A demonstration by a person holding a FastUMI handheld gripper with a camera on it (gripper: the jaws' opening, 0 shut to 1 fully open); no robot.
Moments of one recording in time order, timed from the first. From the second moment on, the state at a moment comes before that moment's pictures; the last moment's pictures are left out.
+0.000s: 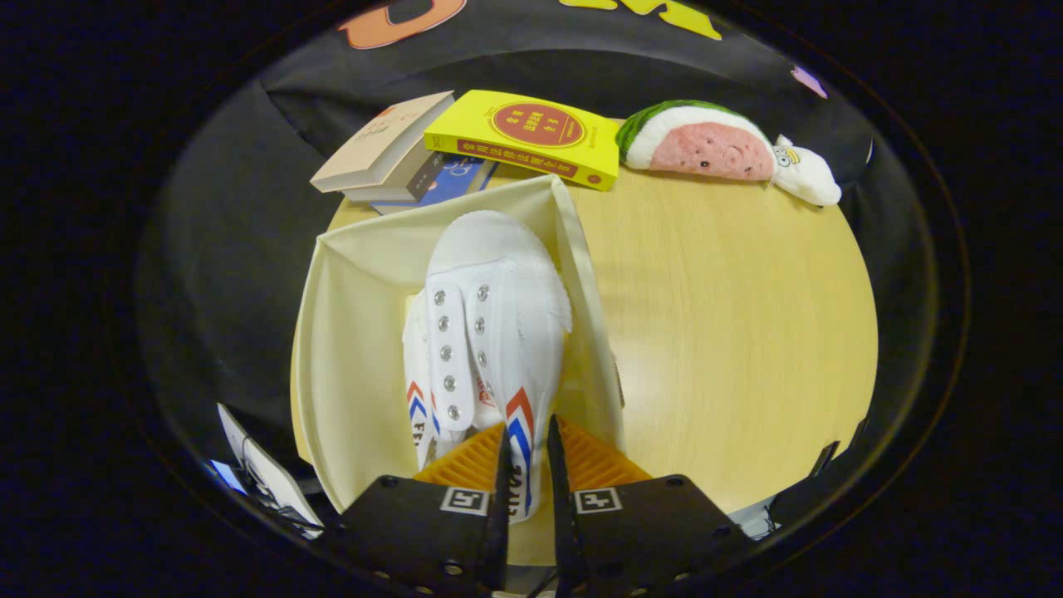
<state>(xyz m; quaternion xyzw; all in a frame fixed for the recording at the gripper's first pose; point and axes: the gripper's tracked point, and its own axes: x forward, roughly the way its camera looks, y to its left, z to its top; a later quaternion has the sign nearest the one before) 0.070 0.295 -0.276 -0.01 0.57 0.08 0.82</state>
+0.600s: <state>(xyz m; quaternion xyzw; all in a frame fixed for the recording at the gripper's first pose) 0.057 0.260 -0.178 -0.05 0.46 0.14 0.87</state>
